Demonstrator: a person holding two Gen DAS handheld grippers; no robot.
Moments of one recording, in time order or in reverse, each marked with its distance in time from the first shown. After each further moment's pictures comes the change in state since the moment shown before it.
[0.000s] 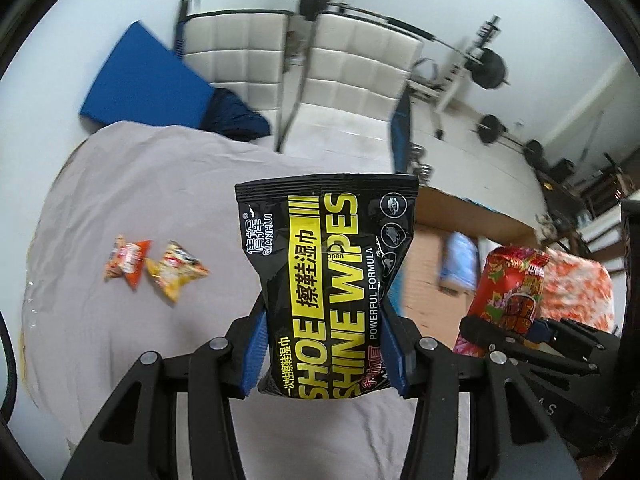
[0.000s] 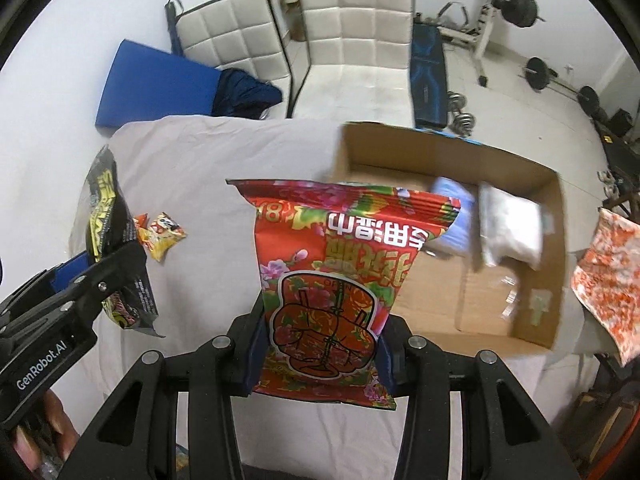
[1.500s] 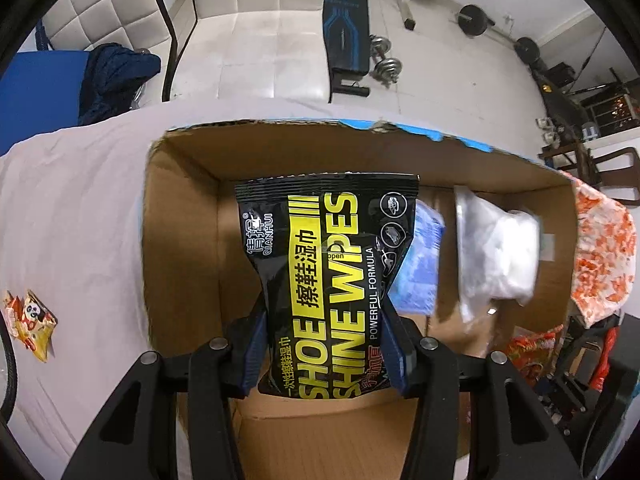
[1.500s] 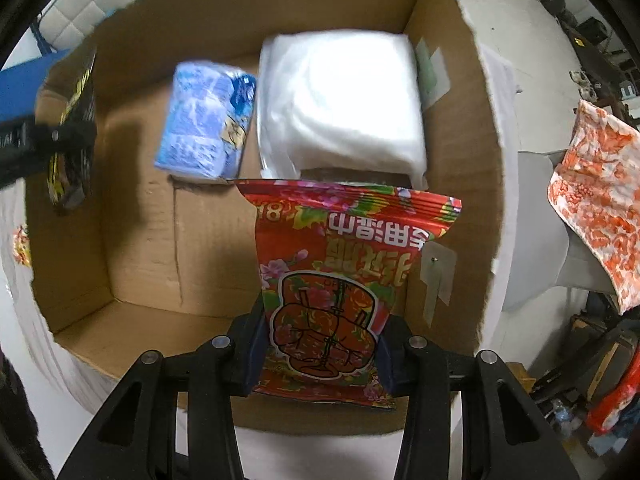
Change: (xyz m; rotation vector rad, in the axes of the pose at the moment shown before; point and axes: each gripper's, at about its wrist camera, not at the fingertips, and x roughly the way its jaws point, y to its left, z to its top) left arm 0.246 -0.175 0.070 0.146 0.383 0.010; right arm 0.164 -0.267 -0.012 0.181 0.337 -0.083
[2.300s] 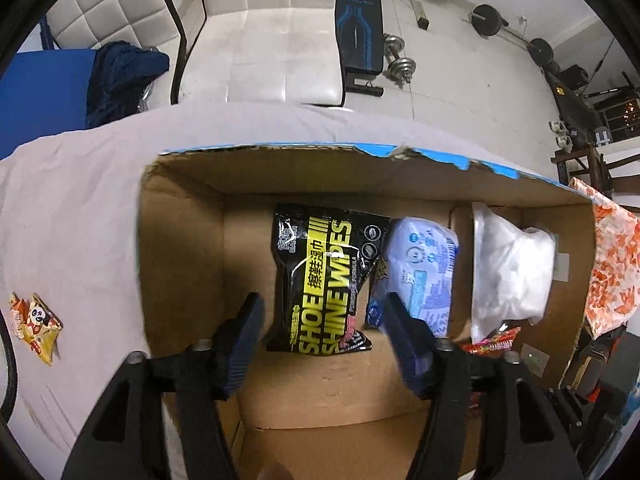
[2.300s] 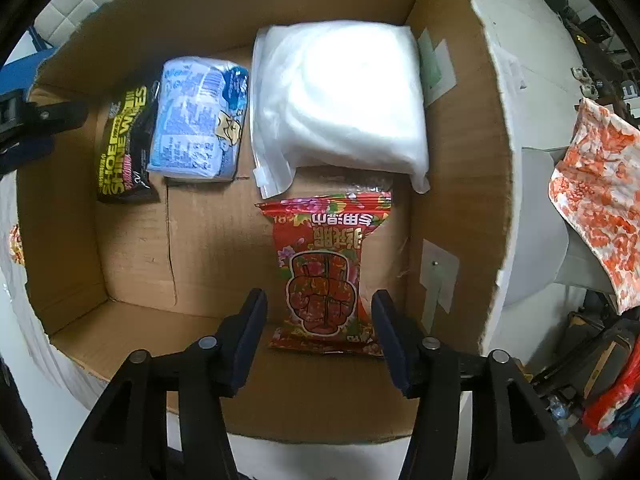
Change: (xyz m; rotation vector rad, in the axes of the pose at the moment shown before) left arm -0.001 0.003 0.007 -0.022 -0.007 0.029; right arm 0.005 0.003 0.001 0.006 0.010 -0.002
